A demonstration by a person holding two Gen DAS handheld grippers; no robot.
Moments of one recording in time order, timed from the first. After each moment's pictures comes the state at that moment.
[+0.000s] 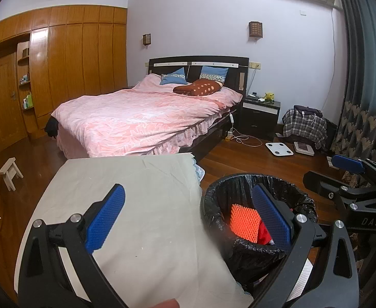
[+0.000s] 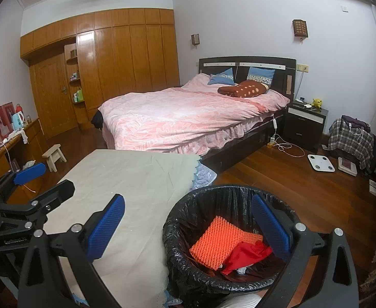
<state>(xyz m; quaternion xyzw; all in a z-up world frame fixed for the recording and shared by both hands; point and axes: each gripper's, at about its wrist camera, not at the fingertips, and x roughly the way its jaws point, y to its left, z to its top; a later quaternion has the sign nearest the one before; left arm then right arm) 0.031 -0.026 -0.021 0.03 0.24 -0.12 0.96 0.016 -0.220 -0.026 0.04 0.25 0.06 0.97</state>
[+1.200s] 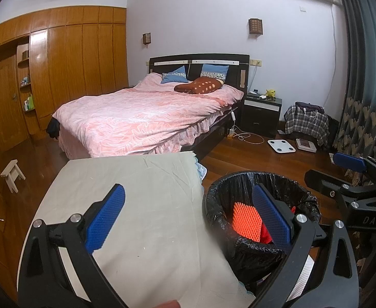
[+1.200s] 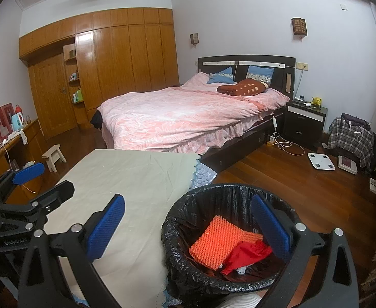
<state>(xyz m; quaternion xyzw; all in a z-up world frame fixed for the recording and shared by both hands) 0.033 -0.024 -0.022 0.03 0.24 -0.12 0.96 0.018 -0.221 -0.026 0.04 0.25 0.06 0.97</state>
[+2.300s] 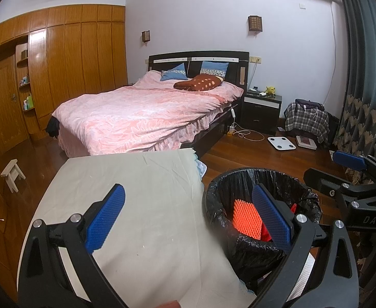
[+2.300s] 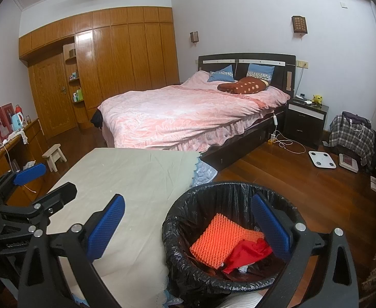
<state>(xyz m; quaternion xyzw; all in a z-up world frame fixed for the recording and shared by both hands) 0.035 -0.024 -0.026 0.04 0.24 -0.12 0.96 0.018 -0.222 -0.024 0.04 0.25 0.06 0.97</state>
